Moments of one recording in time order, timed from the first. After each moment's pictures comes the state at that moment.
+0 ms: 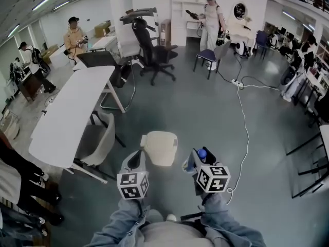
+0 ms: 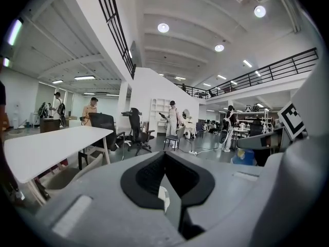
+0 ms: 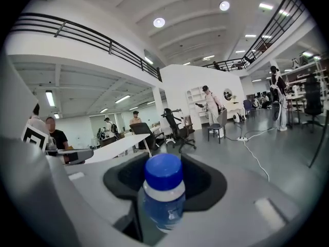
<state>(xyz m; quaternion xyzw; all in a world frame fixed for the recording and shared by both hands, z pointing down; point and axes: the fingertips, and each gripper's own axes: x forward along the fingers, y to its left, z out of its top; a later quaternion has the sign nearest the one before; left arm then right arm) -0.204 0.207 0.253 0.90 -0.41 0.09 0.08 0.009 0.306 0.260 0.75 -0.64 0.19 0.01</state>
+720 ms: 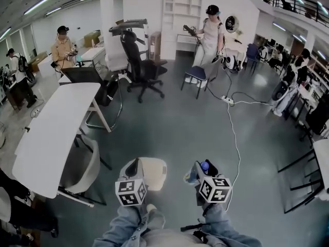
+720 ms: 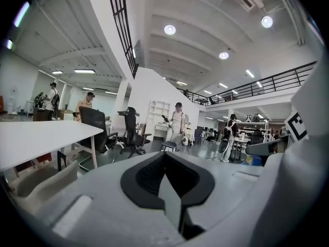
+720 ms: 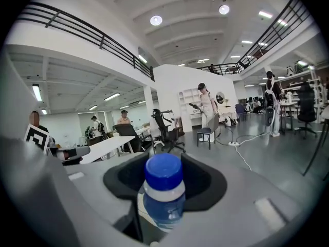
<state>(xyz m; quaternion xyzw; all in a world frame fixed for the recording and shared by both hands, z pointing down) -0.107 0.072 0.259 0.91 -0.40 0.06 0.12 0.121 0.211 0.261 0.78 -0.60 0.19 0.02</state>
